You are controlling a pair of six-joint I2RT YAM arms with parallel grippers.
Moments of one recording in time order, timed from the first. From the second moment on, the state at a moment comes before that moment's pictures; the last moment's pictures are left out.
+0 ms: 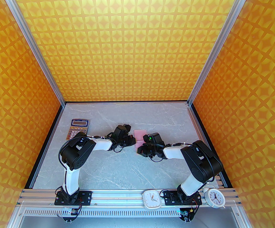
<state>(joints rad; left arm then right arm) -0.67 2.01 1.06 0.26 0.41 -0.78 0.44 1.68 0.59 0.17 -0.58 0.78</state>
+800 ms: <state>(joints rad) -0.67 2.05 1.10 0.20 0.41 -0.73 0.44 1.68 0.59 0.17 -0.59 0.78</state>
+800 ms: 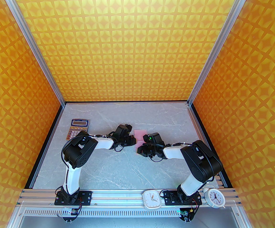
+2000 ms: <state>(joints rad) -0.67 2.05 1.11 0.19 0.41 -0.72 0.40 1.70 0.79 -0.07 -0.36 0.78</state>
